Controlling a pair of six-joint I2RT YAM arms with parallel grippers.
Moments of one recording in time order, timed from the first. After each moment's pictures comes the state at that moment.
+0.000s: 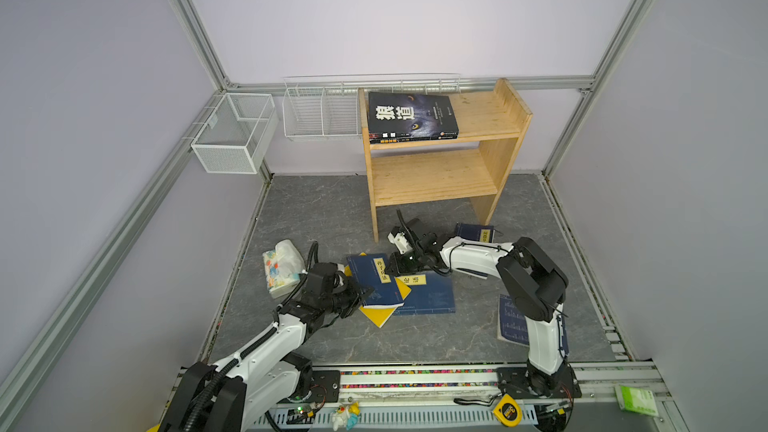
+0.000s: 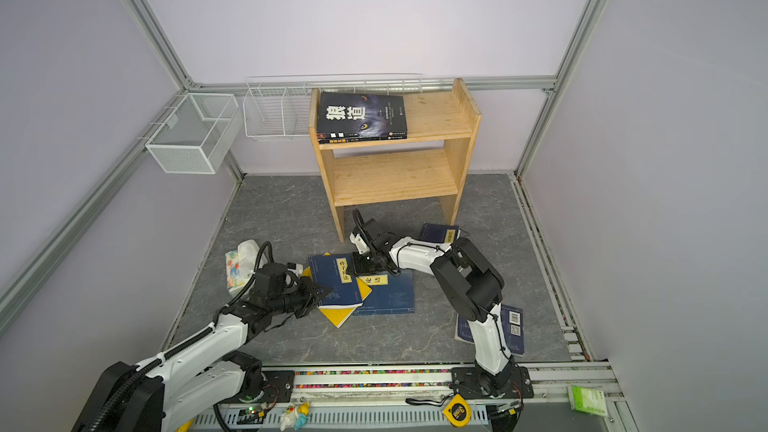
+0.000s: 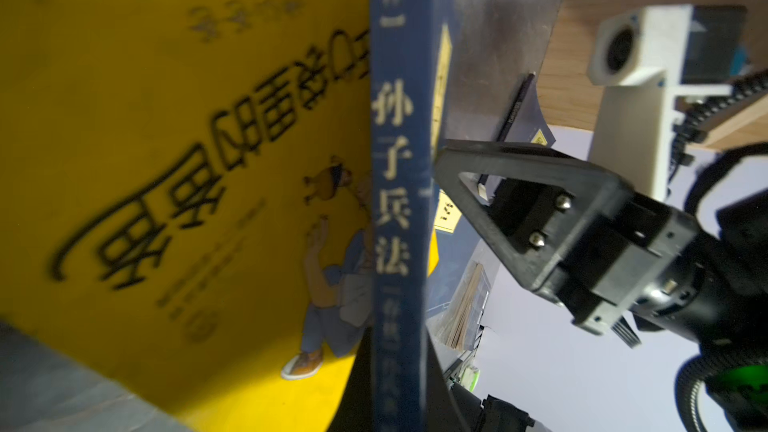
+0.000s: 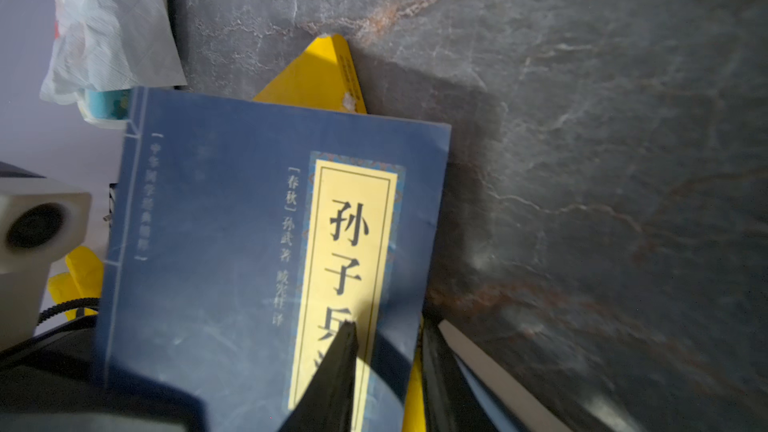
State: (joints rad) left arm -0.42 1.00 0.32 -0.02 0.50 -1.16; right arm 0.78 2.01 1.29 -0.26 -0.43 0.55
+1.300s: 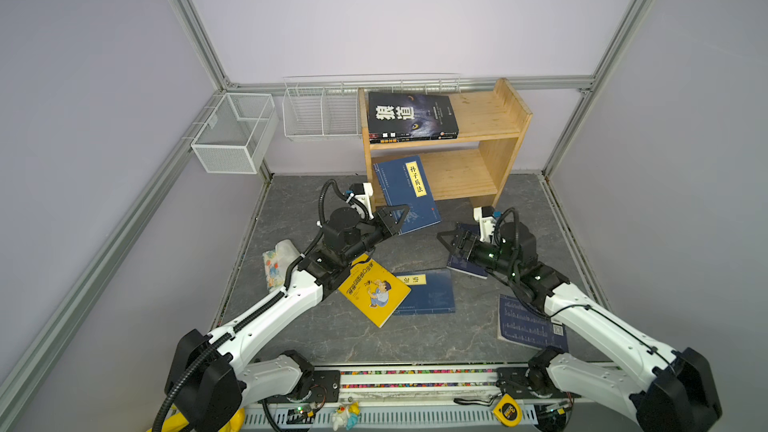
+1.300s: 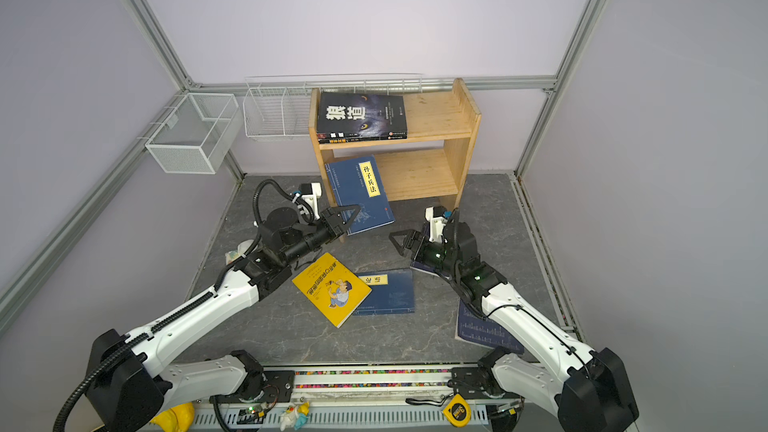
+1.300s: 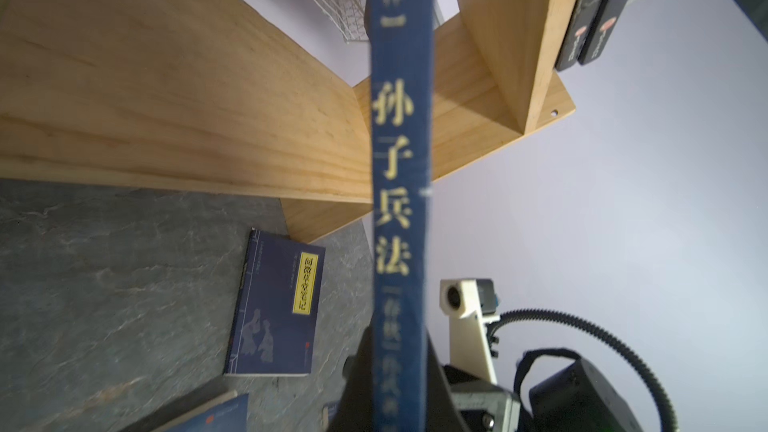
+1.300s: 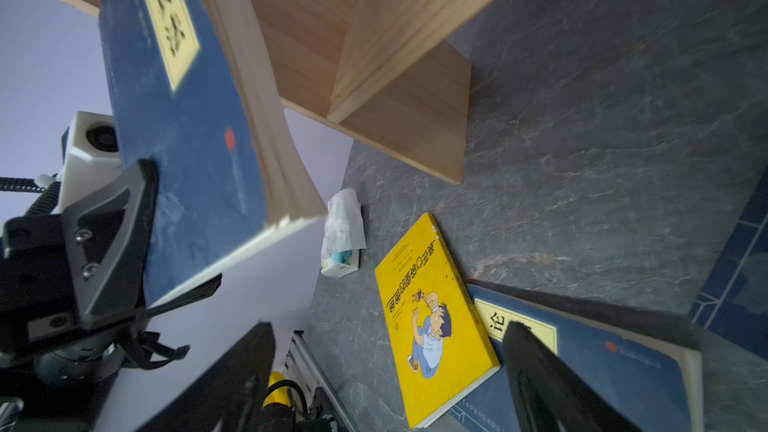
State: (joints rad) left arm -0.69 1.23 0.90 0.27 0.18 -1.01; right arm 0.54 1.07 0.69 0.07 -0.38 0.93
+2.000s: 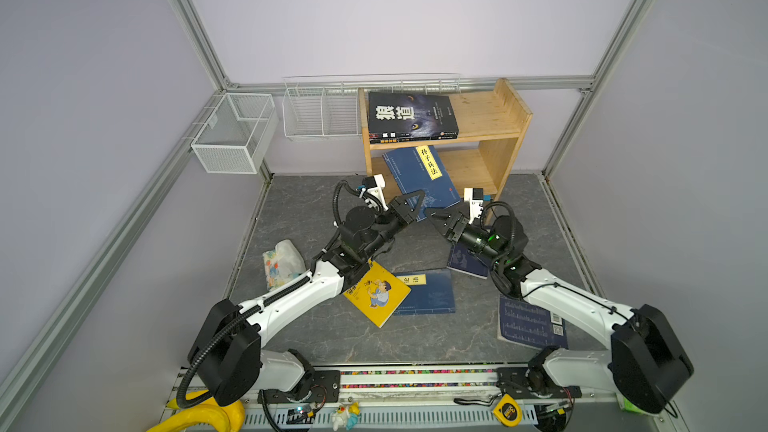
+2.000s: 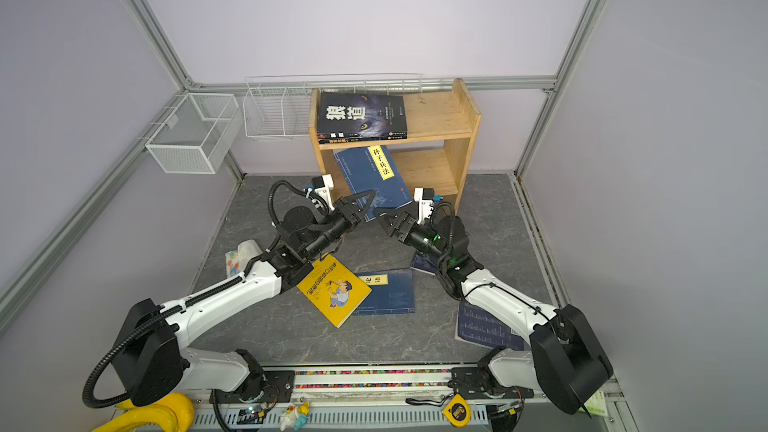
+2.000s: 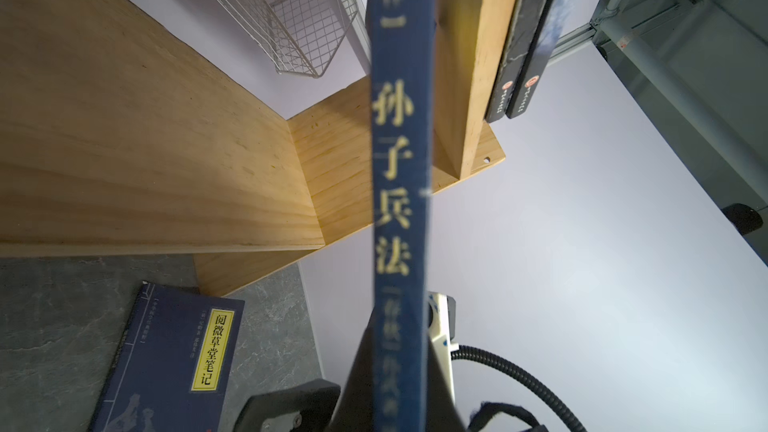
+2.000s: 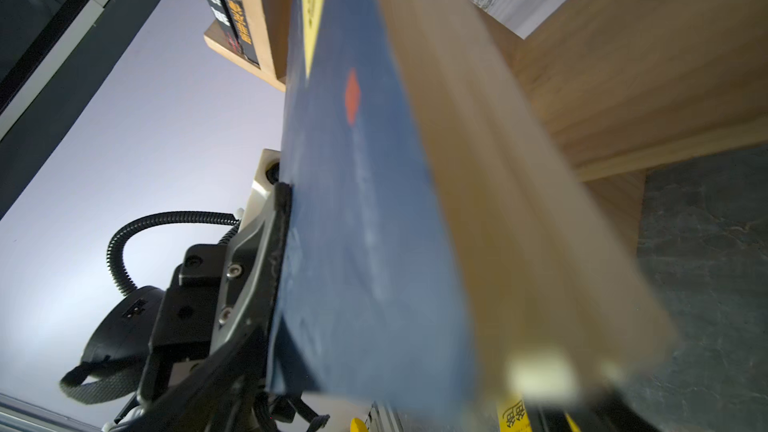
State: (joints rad) left arm -0.77 1.37 0.95 0.56 0.10 -1.13; right arm 0.57 1.31 0.72 0.70 -0.44 1.11
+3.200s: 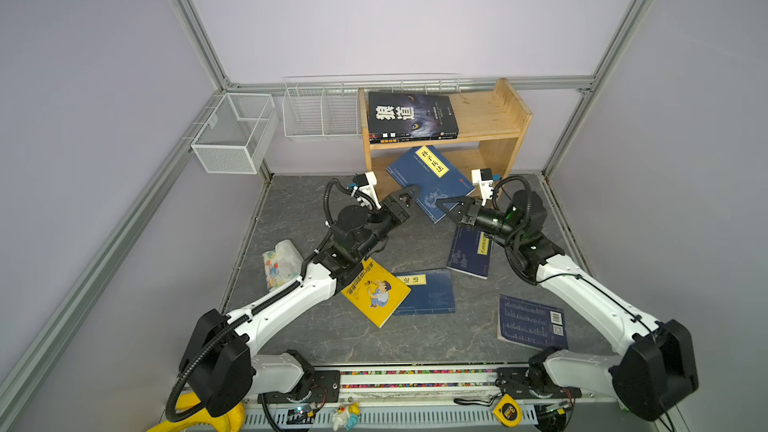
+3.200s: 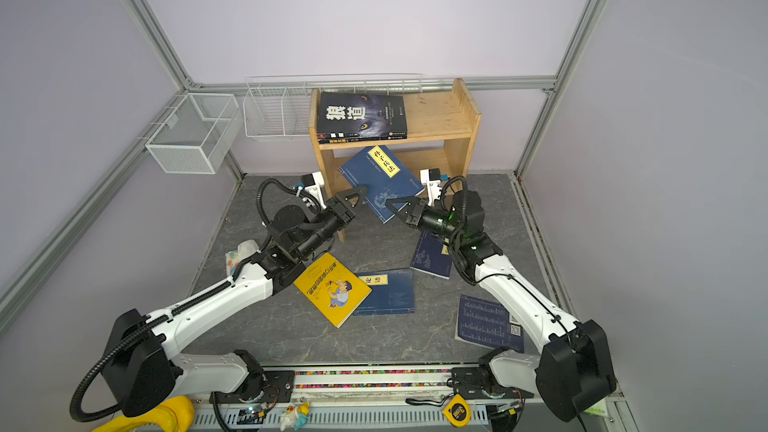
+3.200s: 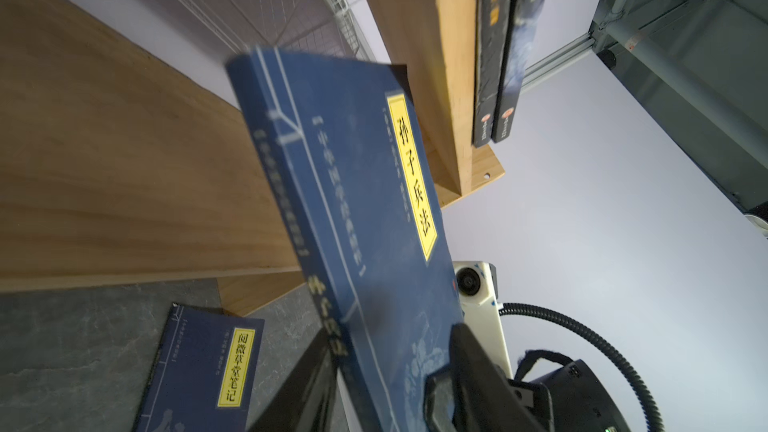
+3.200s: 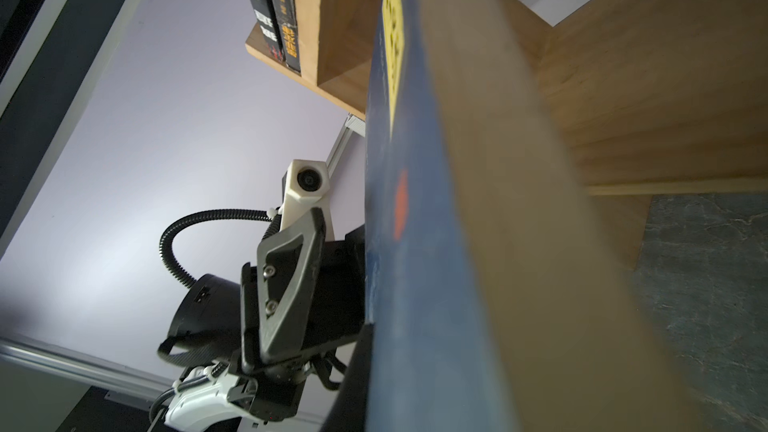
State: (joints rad) left arm -0.72 1.30 0.95 0.49 0.07 -1.05; right arm 0.42 1.26 0.96 0.31 -0.75 1.07
